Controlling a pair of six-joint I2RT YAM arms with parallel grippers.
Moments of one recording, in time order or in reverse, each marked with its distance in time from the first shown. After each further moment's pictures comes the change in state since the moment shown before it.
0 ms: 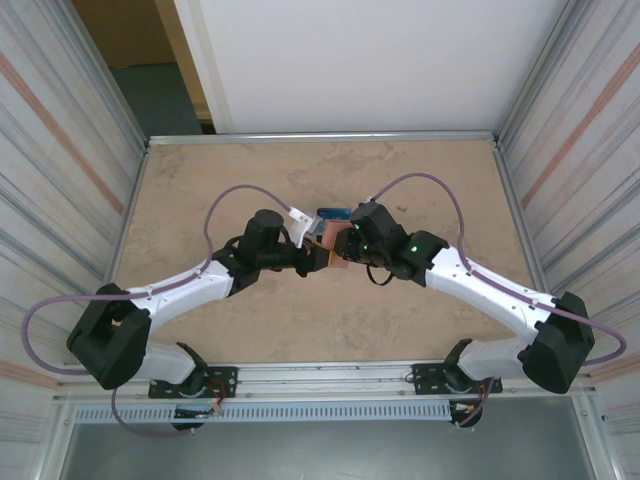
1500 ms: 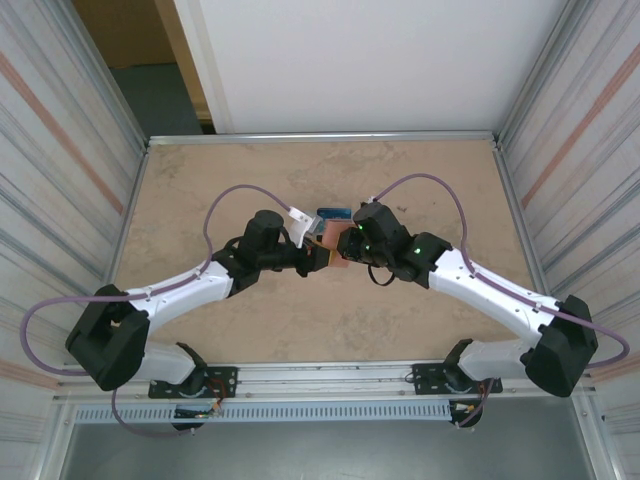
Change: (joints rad) left arm -0.006 -0.008 -0.002 0.007 -0.018 0.000; right arm -0.008 -0.026 -0.021 0.026 -0.011 -0.001
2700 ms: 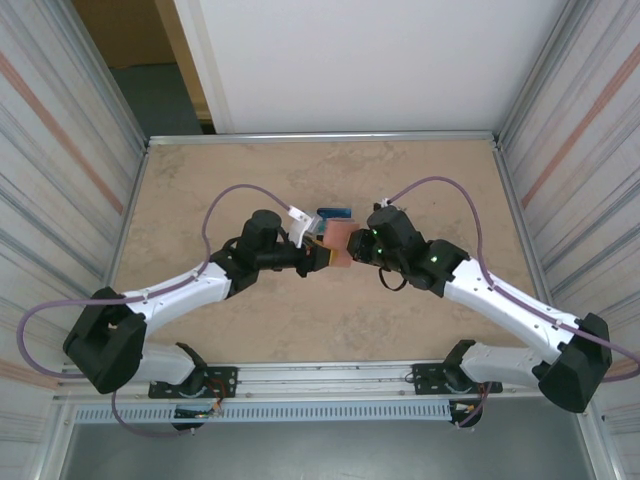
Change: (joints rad) left arm 0.008 -0.020 -0.007 0.028 0.041 -0.008; right arm -0.017 -0.114 -0.051 -0.026 0.033 -0.008
